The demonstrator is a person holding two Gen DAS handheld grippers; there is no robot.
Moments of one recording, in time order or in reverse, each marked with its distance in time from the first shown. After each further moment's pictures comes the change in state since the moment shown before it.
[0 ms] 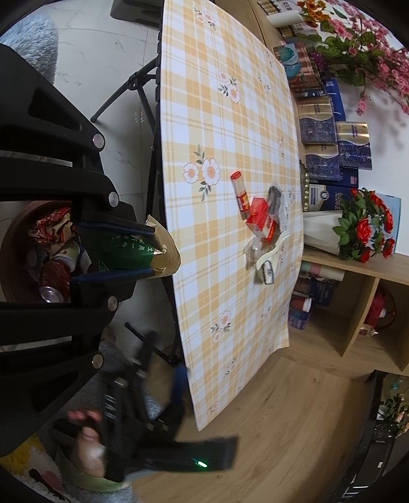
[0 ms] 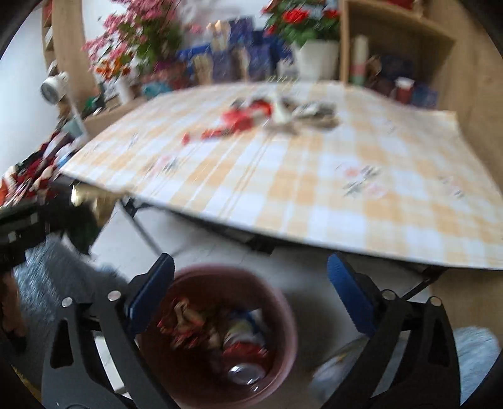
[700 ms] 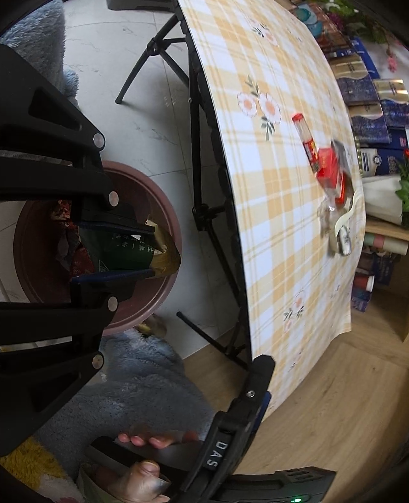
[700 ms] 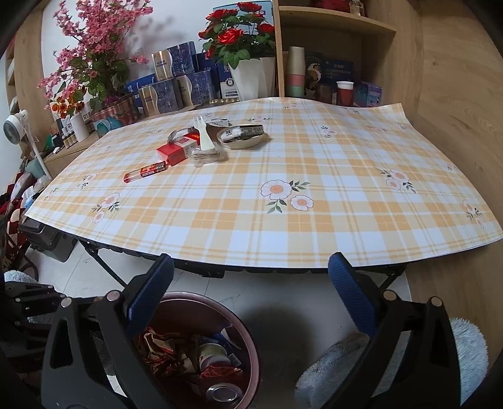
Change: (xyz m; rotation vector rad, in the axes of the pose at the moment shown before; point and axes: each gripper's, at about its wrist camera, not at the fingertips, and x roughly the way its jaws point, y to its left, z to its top) left arm 0.073 -0.025 -0.027 0.078 0.253 -0.076; right arm -0.008 -0.045 -0.001 0.144 -0.075 -0.152
